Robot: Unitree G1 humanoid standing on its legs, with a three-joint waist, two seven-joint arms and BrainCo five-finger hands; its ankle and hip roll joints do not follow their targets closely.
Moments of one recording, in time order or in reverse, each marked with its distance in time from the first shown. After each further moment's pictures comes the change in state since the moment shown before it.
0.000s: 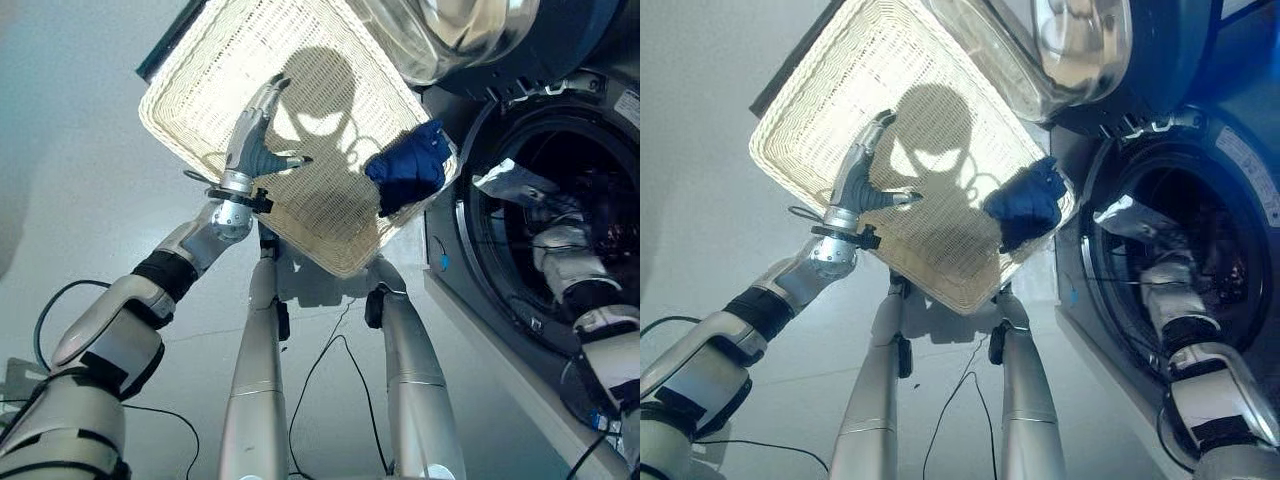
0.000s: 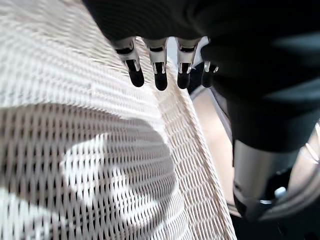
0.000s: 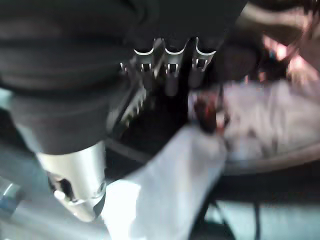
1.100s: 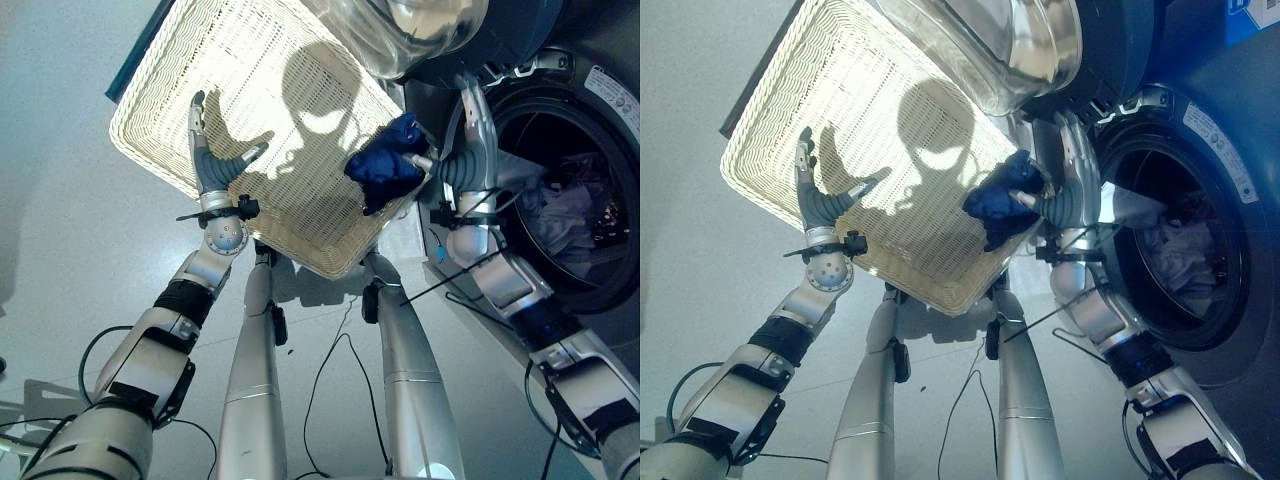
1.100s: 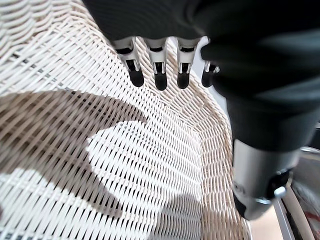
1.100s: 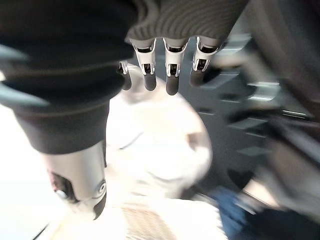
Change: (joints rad) left arm 0.110 -0.159 0.251 0.035 -0.123 -0.008 0.098; right arm 0.006 0.065 0.100 -0.645 -0.724 -0.117 -0.102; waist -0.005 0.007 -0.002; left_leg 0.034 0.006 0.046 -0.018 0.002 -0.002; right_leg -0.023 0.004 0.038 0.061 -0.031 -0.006
